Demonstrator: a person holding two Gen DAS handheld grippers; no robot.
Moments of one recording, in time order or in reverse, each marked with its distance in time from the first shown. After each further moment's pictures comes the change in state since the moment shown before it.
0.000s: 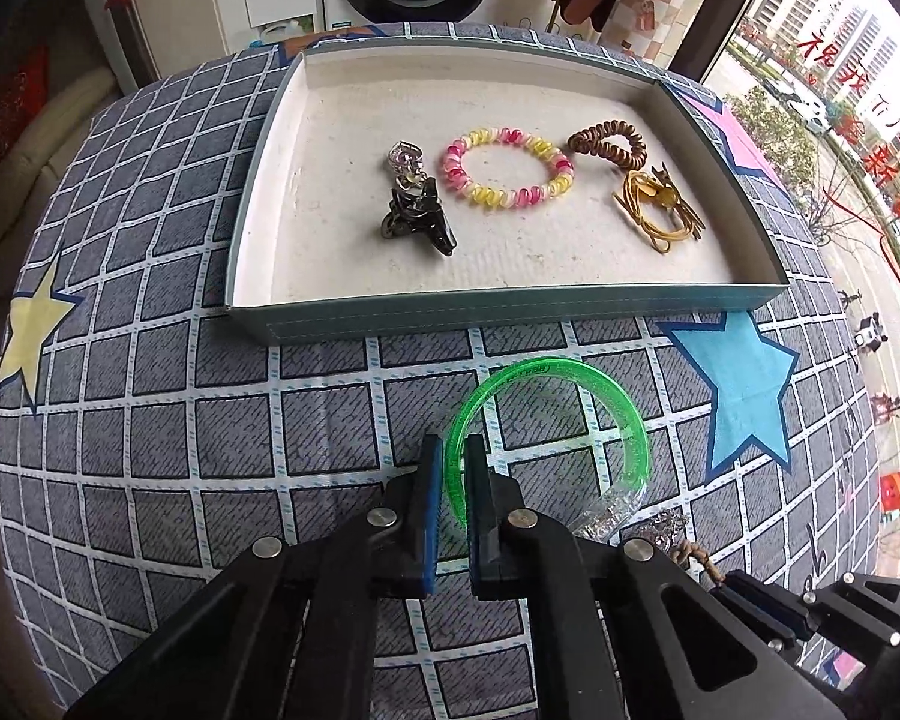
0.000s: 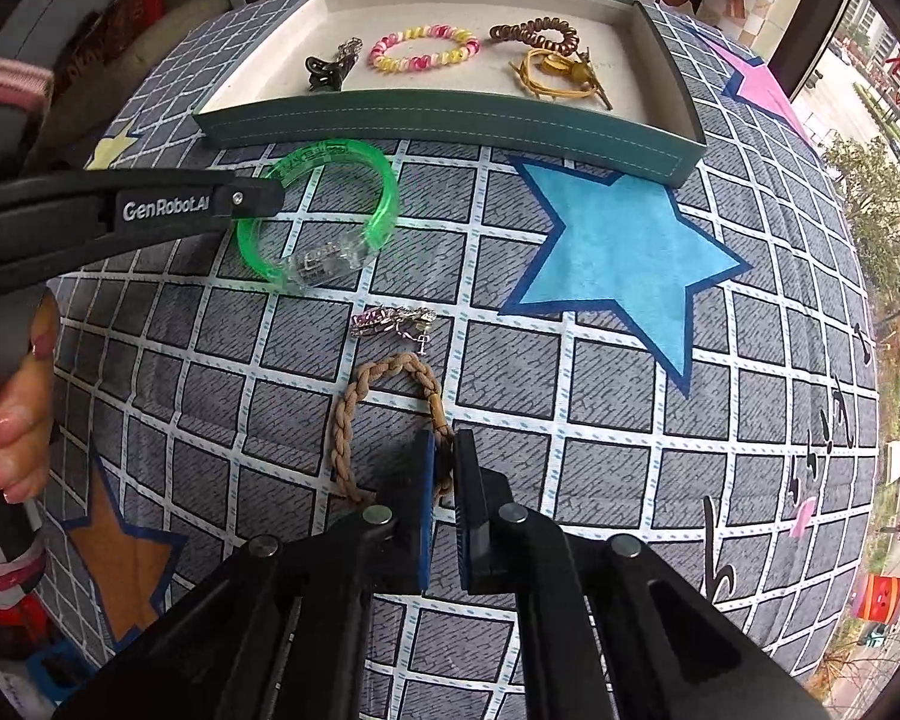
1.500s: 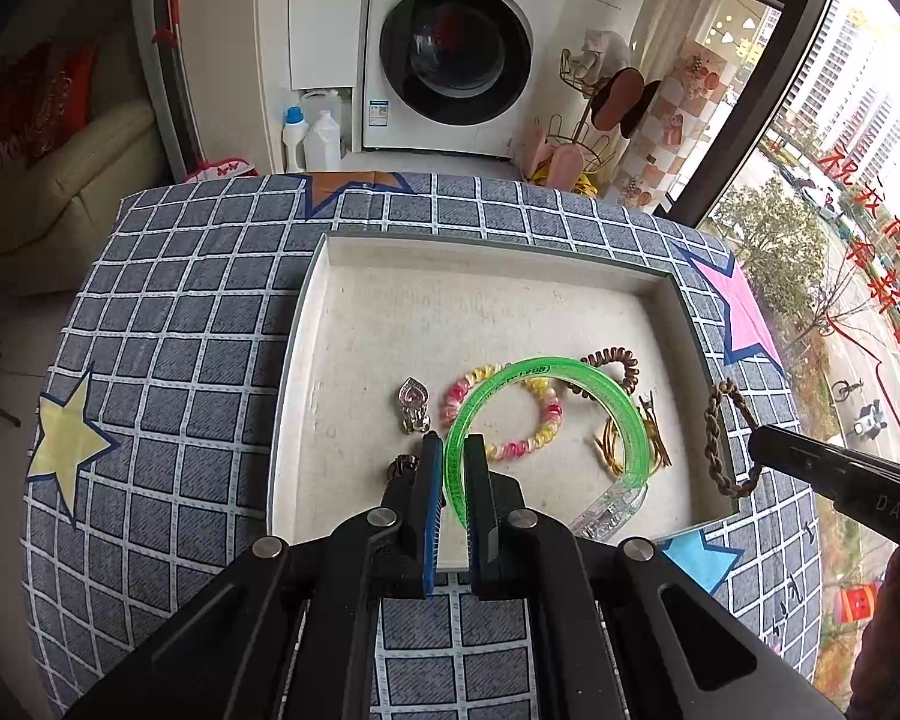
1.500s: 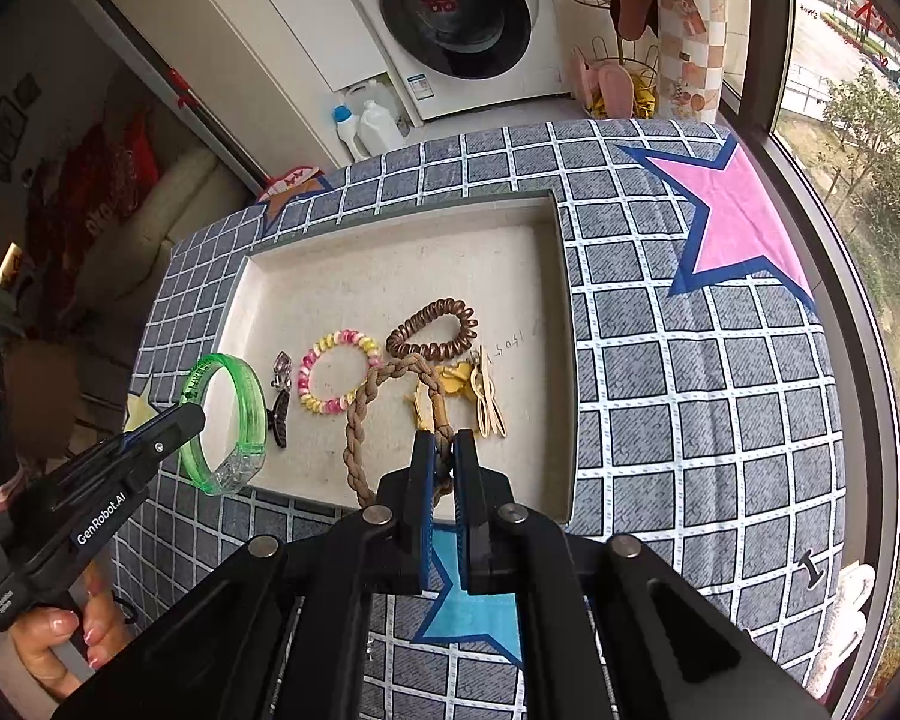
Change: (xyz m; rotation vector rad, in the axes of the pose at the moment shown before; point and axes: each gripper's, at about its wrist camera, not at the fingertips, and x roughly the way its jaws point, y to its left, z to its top) left arm -0.049 0.004 0.087 -0.115 -0.186 0.010; right arm -0.047 -0.109 0.158 0.185 -0.176 0.198
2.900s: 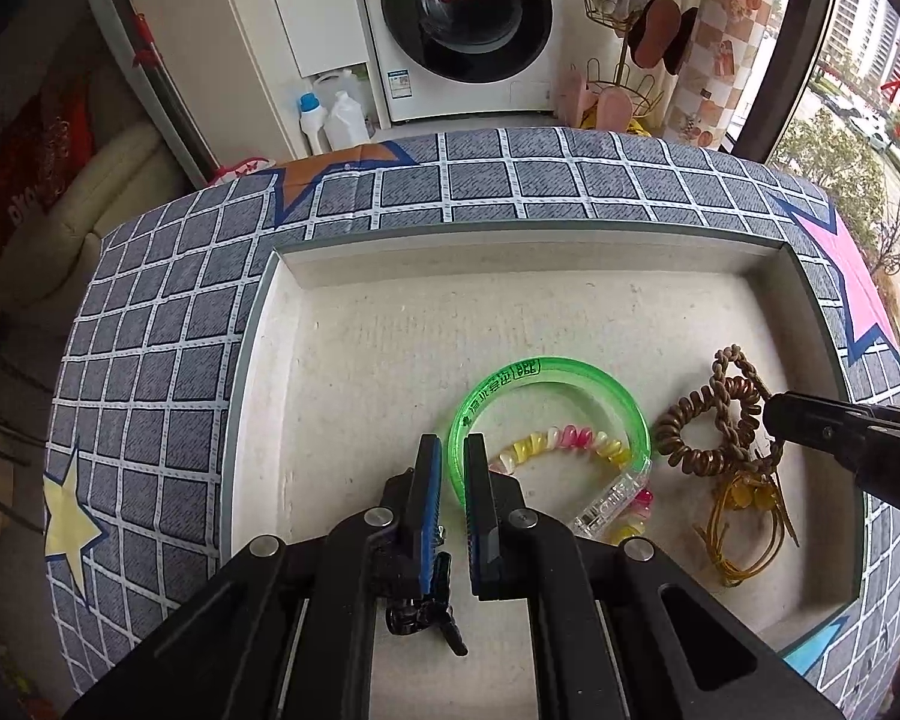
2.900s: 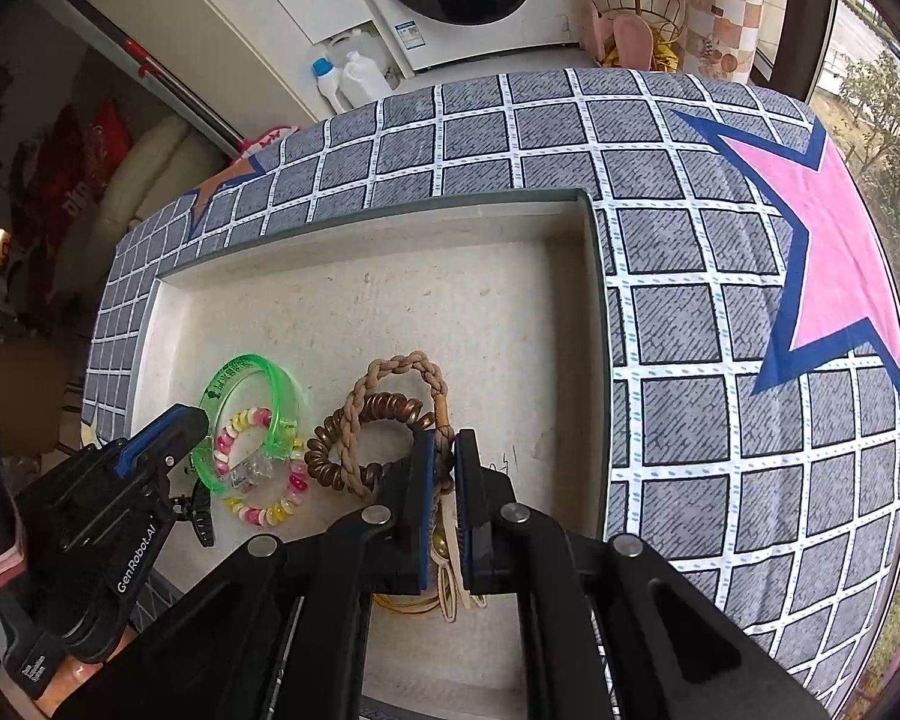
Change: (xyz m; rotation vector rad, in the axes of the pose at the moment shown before) left arm 0.083 -0.024 0.033 0.105 0.102 0.198; right arm 0.098 -0.022 0.060 0.007 0.135 0.001
